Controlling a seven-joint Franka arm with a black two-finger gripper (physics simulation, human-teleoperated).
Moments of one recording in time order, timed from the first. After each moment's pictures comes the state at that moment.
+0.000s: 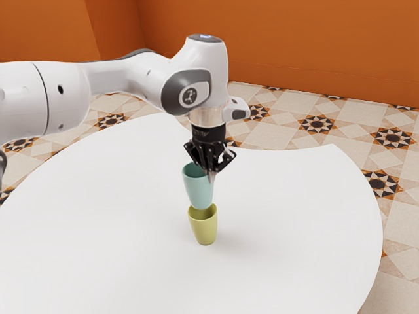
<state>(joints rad) -0.34 0.31 0.03 -1.59 0.02 1.82 -0.29</state>
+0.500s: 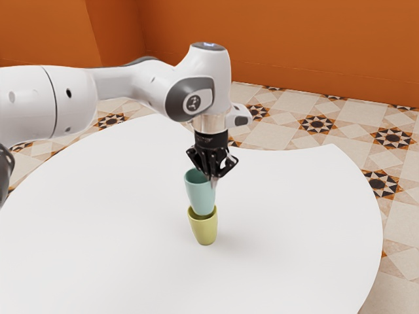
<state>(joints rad) -0.34 0.33 0.02 -1.59 0.01 1.84 -0.31</state>
